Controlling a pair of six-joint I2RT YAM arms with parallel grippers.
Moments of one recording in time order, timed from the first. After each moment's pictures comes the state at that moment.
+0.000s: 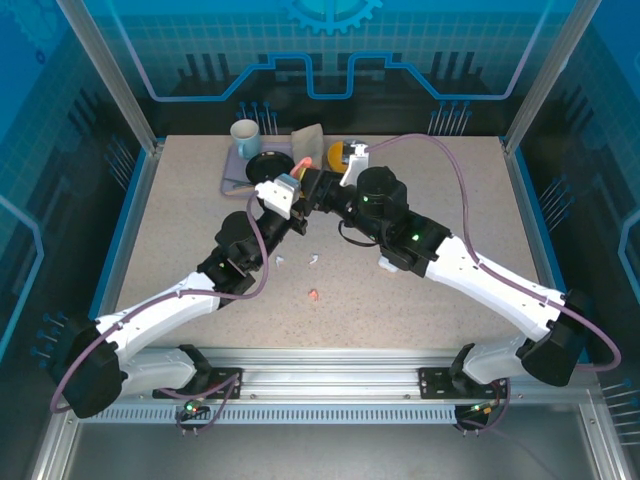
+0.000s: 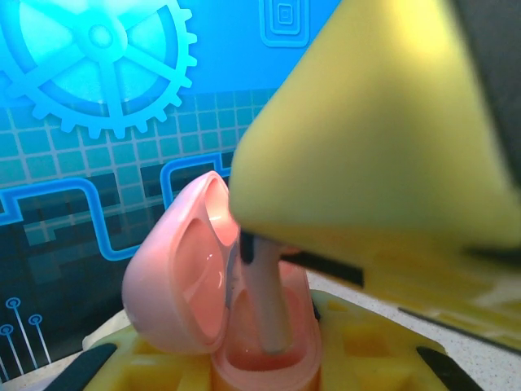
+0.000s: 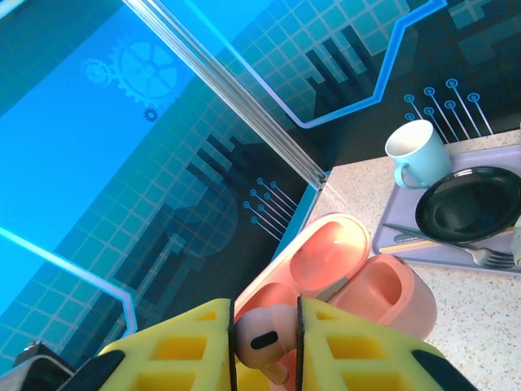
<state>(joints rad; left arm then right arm) -0.69 1.18 0.77 0.56 -0.18 0.07 0.88 1.37 1.32 -0.07 0.15 0.77</state>
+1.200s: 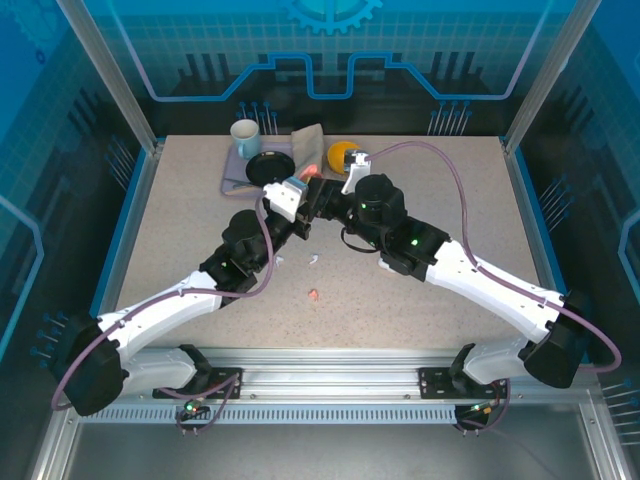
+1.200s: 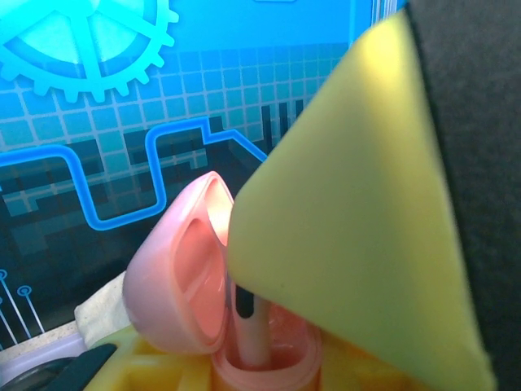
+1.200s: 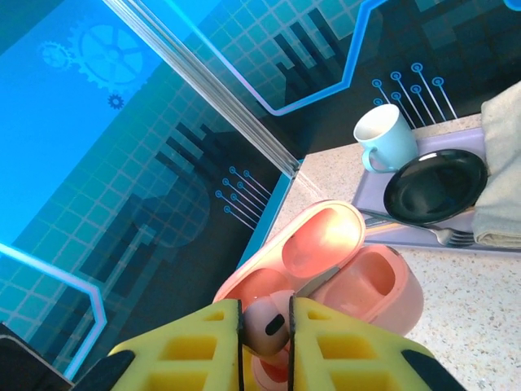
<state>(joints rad) -0.70 1.19 0.78 0.47 -0.18 0.07 0.88 1.35 1.25 -0.08 0.19 0.77</state>
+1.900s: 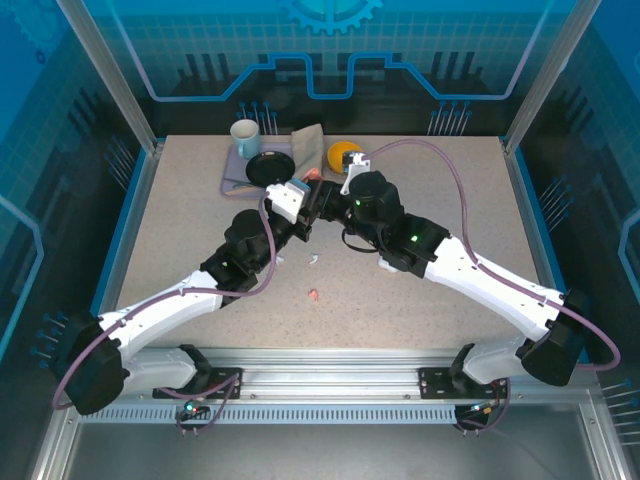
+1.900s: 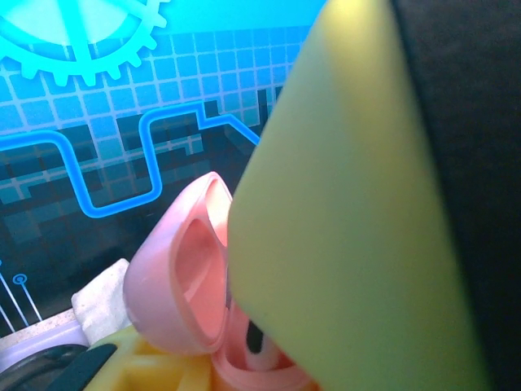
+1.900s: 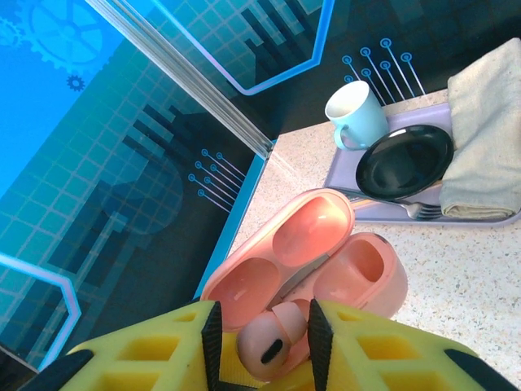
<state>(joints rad) -0.70 1.20 0.78 0.44 -0.17 0.07 0.88 1.37 1.31 -0.22 0.21 0.79</state>
